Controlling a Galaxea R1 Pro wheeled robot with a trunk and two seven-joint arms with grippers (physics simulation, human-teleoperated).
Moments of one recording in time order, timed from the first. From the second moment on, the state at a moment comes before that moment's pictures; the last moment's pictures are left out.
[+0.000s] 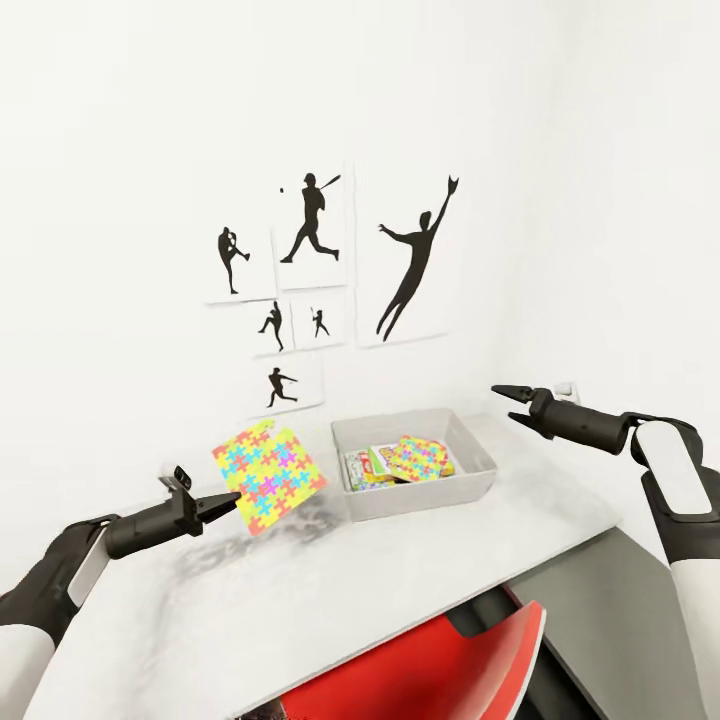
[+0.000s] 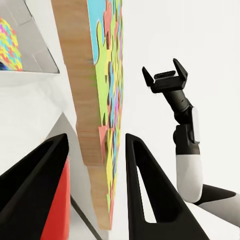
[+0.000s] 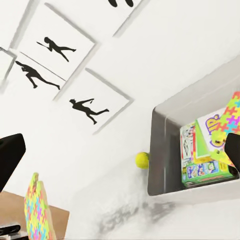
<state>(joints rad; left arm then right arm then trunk) -0.63 0.33 0.11 -0.77 0.41 0.93 -1.45 -0.79 -0.35 -0.13 -1.21 -1.07 1.04 0.19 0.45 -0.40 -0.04</state>
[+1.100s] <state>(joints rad) -0.63 0.33 0.11 -0.77 0.41 0.93 -1.45 -0.79 -0.35 -0.14 -1.20 -1.07 1.04 0.19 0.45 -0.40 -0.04</state>
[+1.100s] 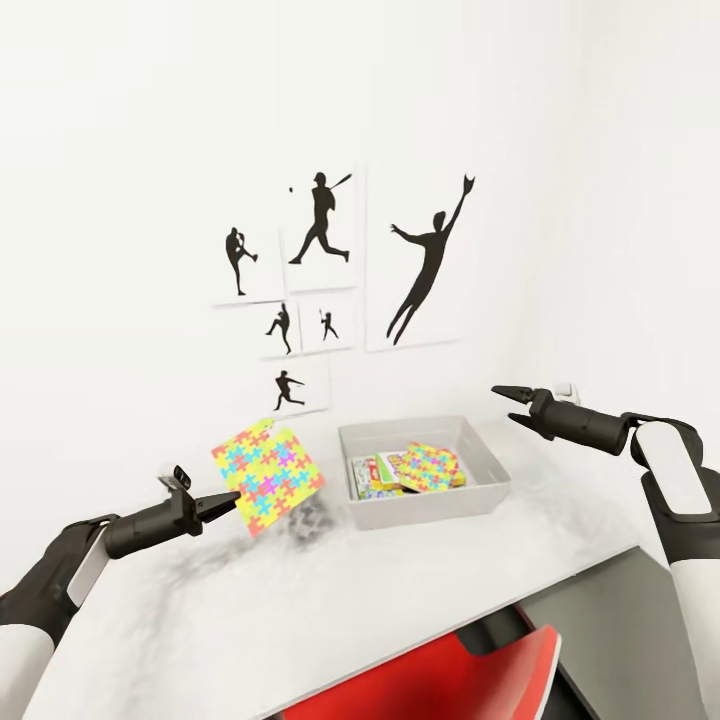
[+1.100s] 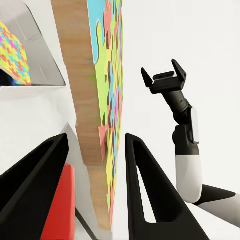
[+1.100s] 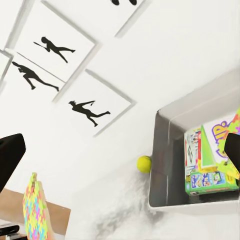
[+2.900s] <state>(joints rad) -0.65 0.31 0.11 -0.77 0.41 0.92 -1.35 -0.63 -0.42 -0.15 -1.24 -1.08 1.04 0.21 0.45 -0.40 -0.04</state>
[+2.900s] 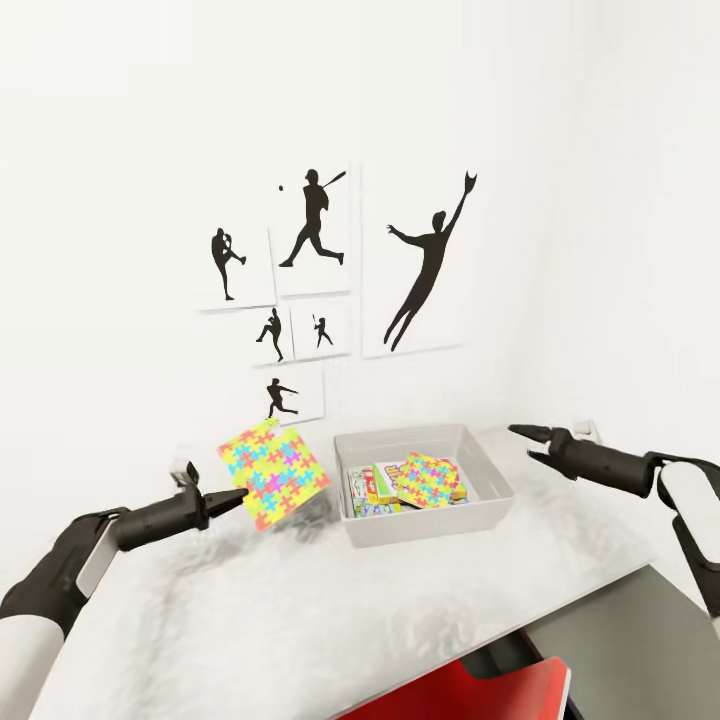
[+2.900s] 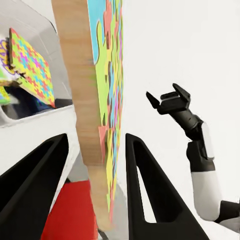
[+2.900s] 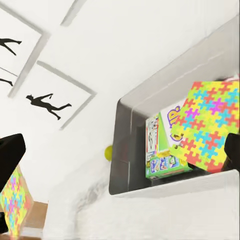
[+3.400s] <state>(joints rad) -0.99 0.14 0.10 -0.77 0.42 1.02 -1.00 -0.18 -0.42 -0.47 -1.45 -1.07 1.04 0.51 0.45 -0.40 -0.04</state>
